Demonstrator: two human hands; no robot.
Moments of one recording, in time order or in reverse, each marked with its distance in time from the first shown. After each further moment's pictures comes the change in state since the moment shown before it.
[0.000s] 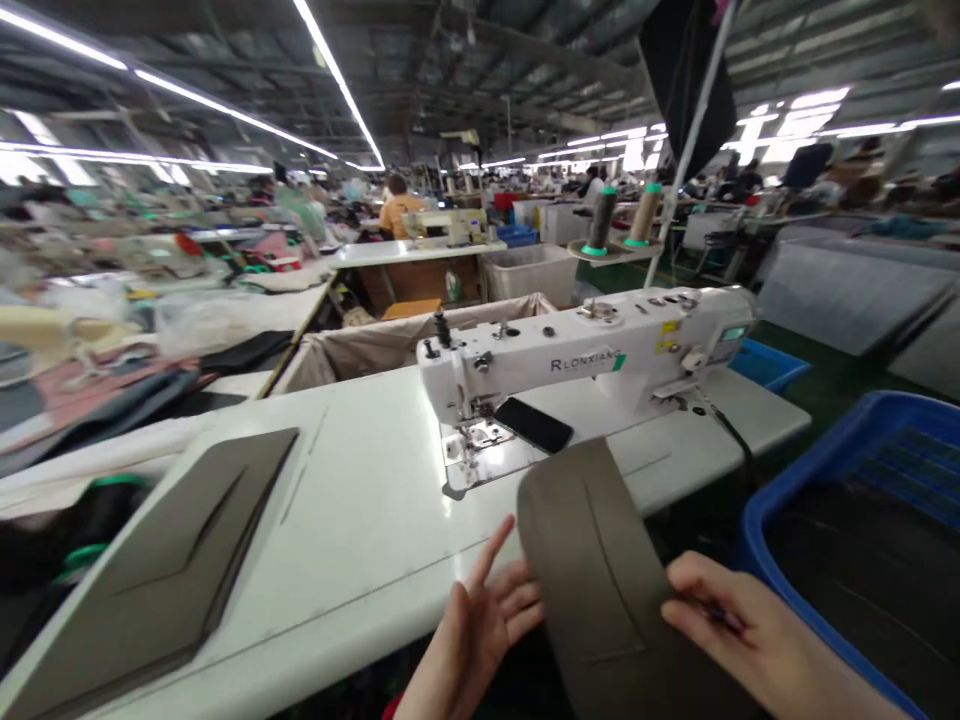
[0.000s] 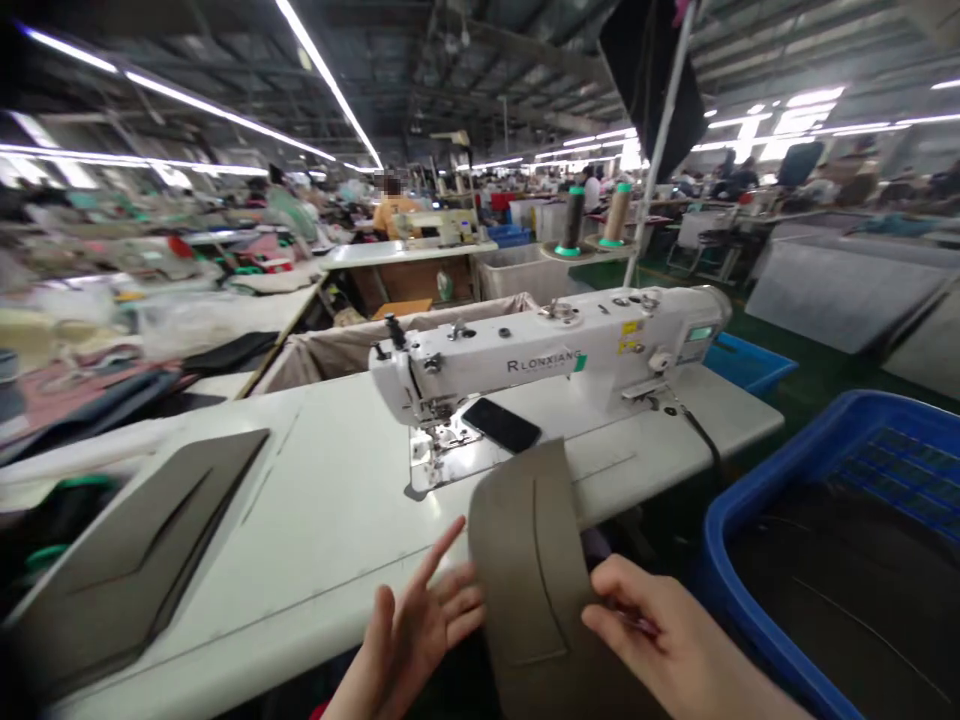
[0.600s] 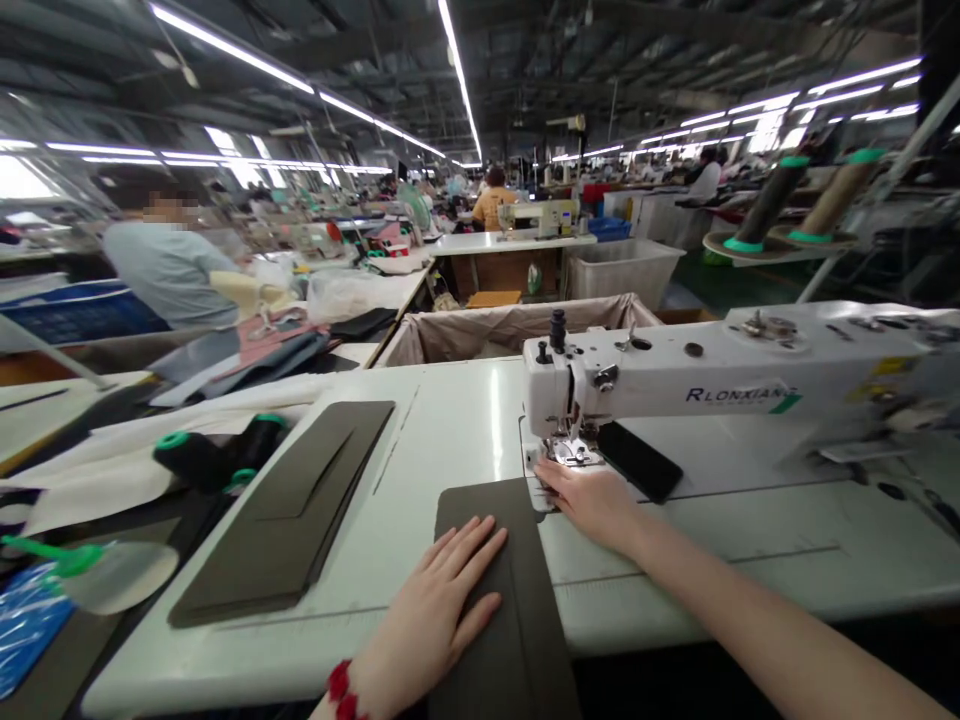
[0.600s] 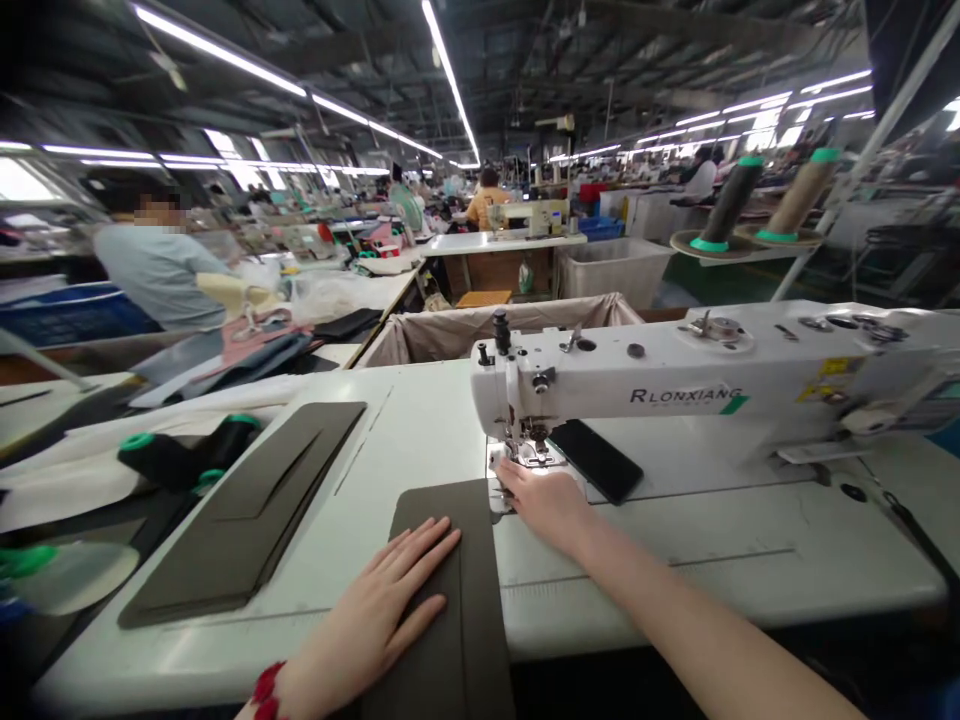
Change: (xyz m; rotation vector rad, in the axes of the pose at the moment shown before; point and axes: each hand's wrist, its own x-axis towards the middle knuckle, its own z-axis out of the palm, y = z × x) left_hand -0.030 0.077 -0.114 2.075 0.175 0.142; right_hand 0.231 -0.059 0.170 -0.517 -0.312 -0.627
